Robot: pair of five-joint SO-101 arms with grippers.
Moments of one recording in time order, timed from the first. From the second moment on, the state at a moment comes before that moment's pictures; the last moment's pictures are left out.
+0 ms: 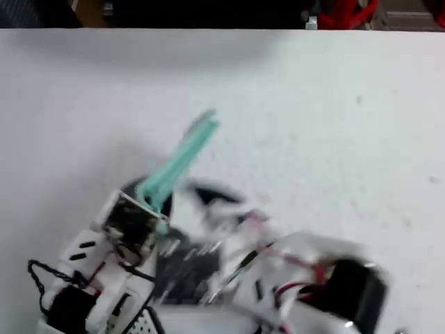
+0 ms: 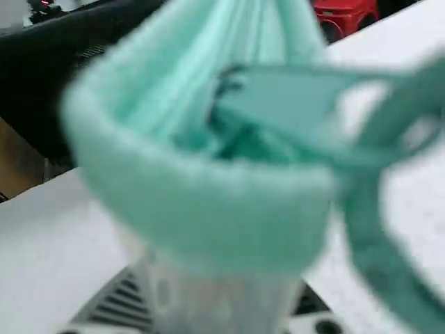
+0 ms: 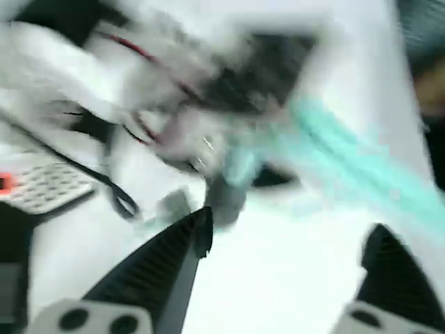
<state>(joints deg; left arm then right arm) 14.3 -104.0 72.7 58.9 -8.7 -62.3 -46.8 -2.0 98.5 33.5</state>
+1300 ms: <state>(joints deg) 22.7 -28.8 47.6 27.6 -15.2 6.1 -55.4 52.7 56.7 10.5</state>
